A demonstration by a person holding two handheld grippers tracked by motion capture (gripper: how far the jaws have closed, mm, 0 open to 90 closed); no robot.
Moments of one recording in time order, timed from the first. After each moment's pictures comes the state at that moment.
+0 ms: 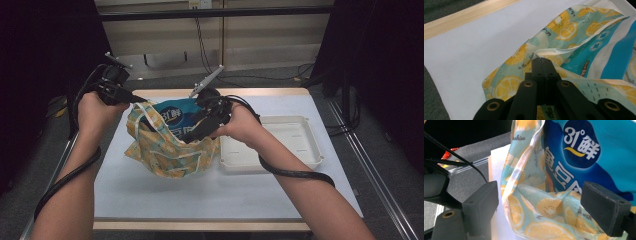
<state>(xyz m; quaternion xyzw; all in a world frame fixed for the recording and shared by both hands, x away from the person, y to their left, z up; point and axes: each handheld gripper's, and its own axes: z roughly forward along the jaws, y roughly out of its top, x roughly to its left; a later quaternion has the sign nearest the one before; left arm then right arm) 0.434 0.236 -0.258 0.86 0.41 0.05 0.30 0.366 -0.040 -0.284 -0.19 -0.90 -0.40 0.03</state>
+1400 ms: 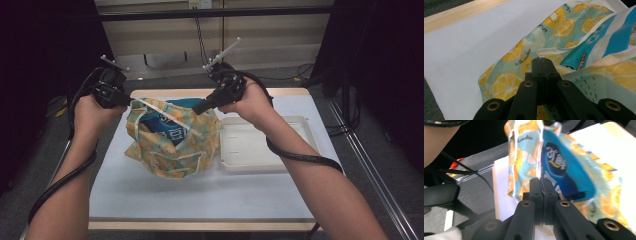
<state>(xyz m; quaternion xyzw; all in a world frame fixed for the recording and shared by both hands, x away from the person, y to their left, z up) 0.430 0.246 -0.263 0.86 0.40 0.03 0.31 0.388 -0.073 -0.239 -0.22 -0.88 -0.42 0.04</state>
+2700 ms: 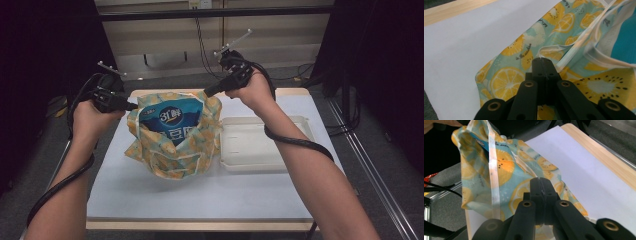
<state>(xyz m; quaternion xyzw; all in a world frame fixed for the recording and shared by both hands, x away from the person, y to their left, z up) 0.430 0.256 -0.278 0.86 0.40 0.02 0.32 0.435 -0.097 -0.253 -0.30 -0.86 -0.41 -0.01</state>
